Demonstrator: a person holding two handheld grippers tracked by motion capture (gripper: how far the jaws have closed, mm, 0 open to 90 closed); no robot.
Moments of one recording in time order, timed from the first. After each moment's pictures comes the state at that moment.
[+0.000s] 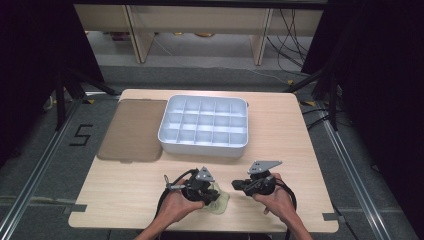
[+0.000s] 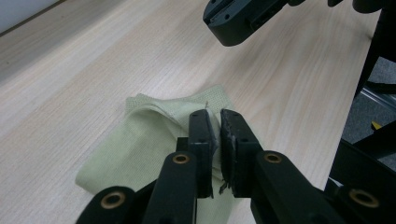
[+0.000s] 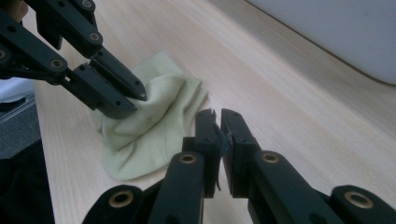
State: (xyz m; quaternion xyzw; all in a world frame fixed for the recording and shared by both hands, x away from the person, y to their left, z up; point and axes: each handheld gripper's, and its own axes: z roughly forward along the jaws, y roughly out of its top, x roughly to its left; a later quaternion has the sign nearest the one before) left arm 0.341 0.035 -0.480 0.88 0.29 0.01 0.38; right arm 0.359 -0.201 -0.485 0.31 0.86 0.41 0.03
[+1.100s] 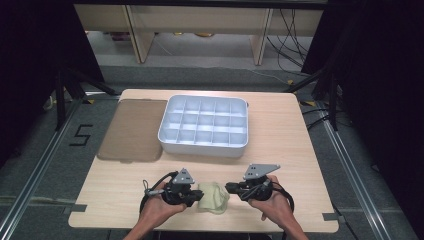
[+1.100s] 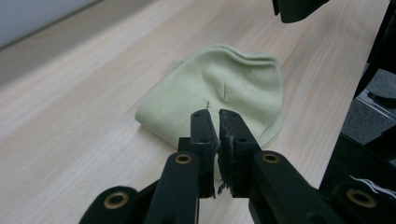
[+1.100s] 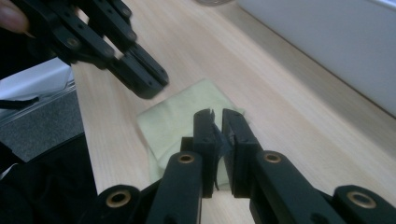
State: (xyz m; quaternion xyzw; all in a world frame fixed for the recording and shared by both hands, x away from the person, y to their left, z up) left arm 0.328 0.084 -0.483 0.87 0.30 0.03 0.39; right arm 0.337 -0.182 -0.463 0.26 0.86 0.44 0.04
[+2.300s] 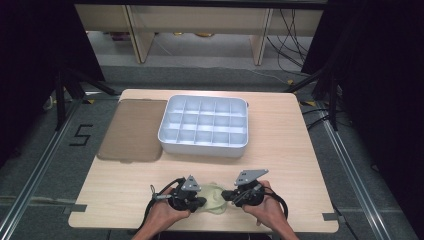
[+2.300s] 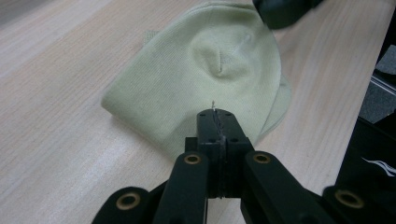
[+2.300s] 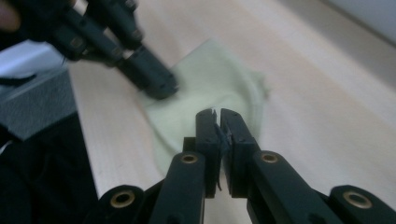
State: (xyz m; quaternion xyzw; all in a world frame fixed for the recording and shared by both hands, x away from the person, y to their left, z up) left arm 0.325 0.073 -0.502 0.89 0.28 0.03 0.36; right arm 0.332 -0.164 -0.485 0.26 0.88 0.39 0.03
